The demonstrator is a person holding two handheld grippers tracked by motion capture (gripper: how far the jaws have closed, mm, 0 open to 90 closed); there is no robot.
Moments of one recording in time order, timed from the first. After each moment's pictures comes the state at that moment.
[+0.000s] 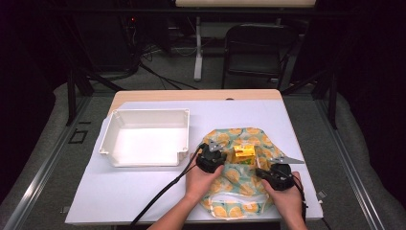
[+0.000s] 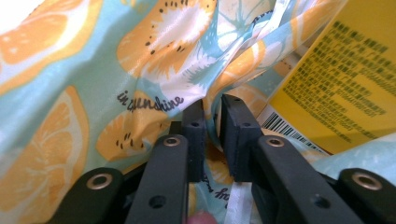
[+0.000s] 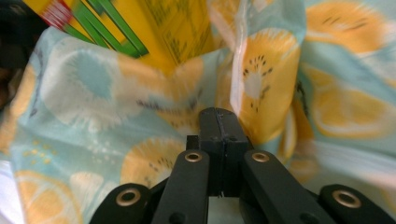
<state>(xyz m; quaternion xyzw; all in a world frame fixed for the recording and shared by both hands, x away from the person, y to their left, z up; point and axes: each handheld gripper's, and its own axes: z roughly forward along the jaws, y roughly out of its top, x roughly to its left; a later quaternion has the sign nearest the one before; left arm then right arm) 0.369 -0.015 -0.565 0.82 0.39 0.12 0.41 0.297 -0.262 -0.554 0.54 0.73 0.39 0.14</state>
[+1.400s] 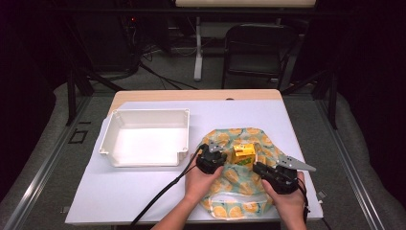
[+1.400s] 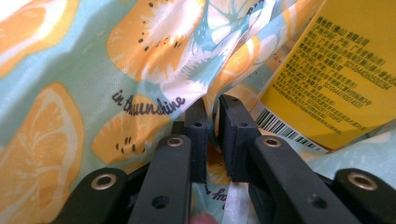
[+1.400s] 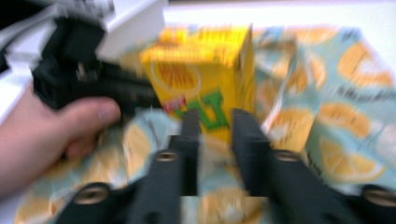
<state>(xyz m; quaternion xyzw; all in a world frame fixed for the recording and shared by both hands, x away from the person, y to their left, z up) 0.368 -0.015 -0.565 0.82 0.38 0.12 0.41 0.273 -0.254 -0.519 0.49 0.70 0.49 0.18</state>
